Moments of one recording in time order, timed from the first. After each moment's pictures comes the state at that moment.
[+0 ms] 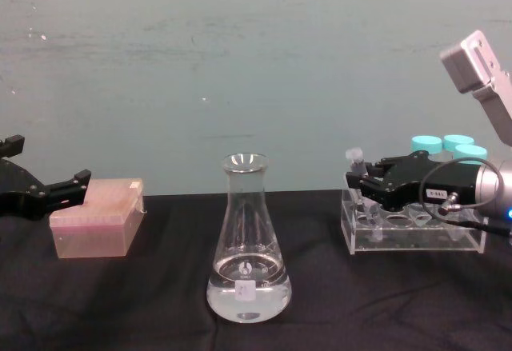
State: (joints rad) left arm -0.20 0.60 0.45 -1.41 -0.25 -0.12 0.03; right arm 0.77 0.19 -0.40 -0.50 0.15 -0.39 0.68
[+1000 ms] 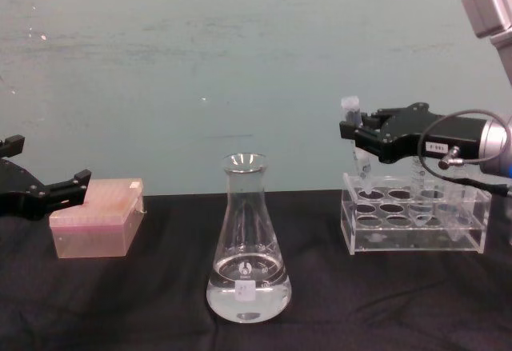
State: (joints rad) left arm -0.20 0.60 0.45 -1.41 -0.25 -0.12 0.03; right arm 0.68 0.25 -0.38 -0.77 0.22 -0.32 0.69
